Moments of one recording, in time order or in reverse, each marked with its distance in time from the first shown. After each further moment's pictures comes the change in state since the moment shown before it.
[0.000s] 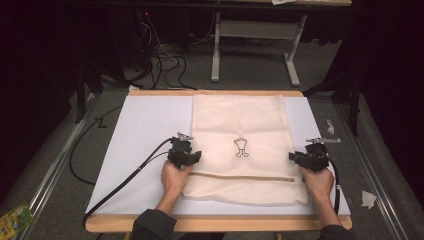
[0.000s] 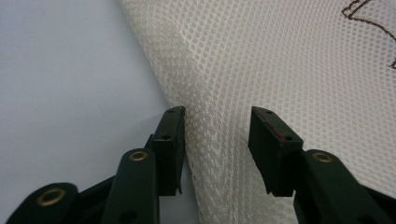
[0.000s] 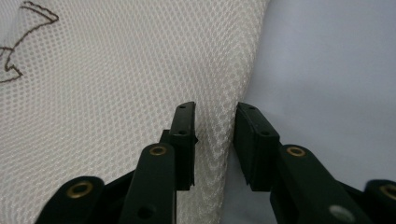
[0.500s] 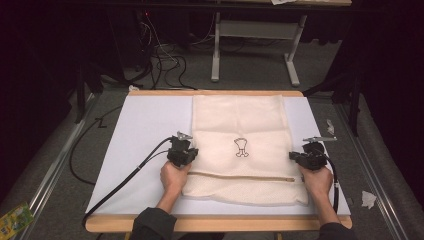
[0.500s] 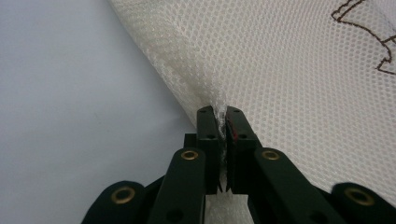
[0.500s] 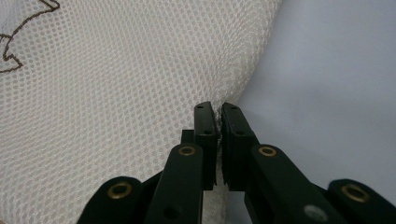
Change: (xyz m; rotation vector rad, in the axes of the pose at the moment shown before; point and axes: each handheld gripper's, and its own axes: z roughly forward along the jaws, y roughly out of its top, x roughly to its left) left arm 0.004 0.002 -0.002 -0.018 -0.045 0.005; right arm 0.004 0.004 0.002 0.019 0.000 -0.047
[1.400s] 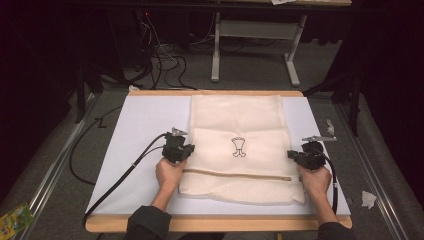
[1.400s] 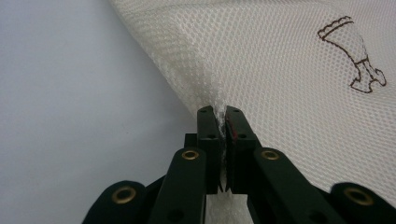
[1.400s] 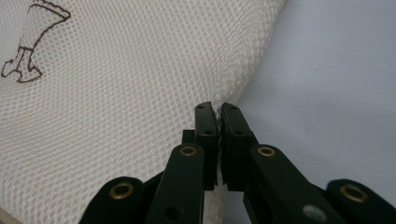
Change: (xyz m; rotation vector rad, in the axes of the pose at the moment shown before) left arm 0.012 0.008 -0.015 -0.019 -0.011 -0.004; right arm 0.005 0.002 -0.001 -0.034 0.019 0.000
